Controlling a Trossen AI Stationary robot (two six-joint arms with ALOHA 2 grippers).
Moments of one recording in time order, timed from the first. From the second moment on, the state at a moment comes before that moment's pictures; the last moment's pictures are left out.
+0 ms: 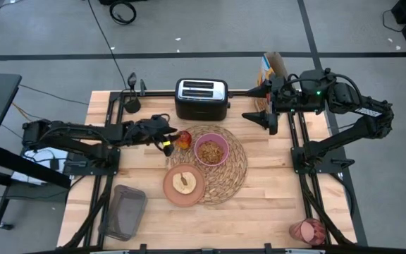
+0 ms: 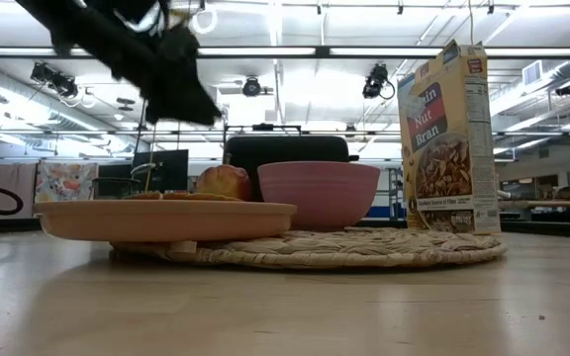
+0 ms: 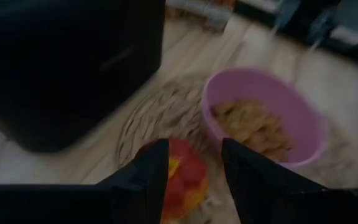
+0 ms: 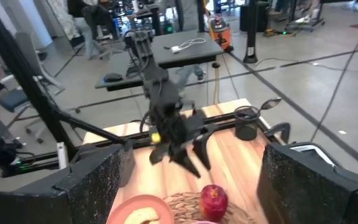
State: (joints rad) left arm 0.12 1.11 0.60 0.01 -0.25 -0.33; right arm -0.01 1.13 1.57 -0.65 0.09 0.17
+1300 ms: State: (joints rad) left arm 0.47 0.95 1.22 -0.48 -0.44 -0.45; right arm 0.01 1.14 1.57 -0.47 0.03 0.01
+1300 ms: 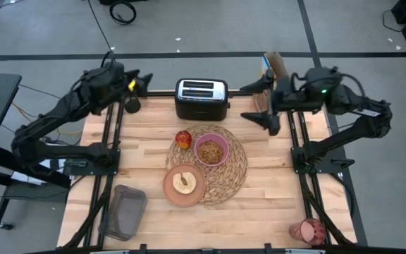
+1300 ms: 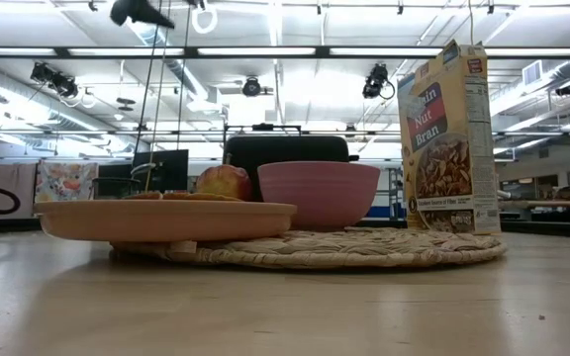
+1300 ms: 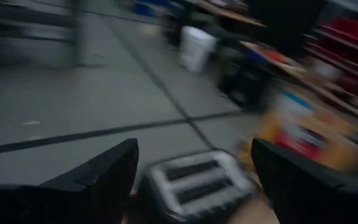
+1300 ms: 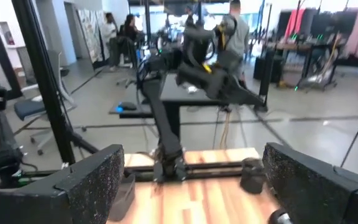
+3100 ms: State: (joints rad) left arm 1.00 1.77 1.51 -0.96 -0.61 -0.56; right arm -0.28 1.23 1.57 -0.43 0.19 -0.11
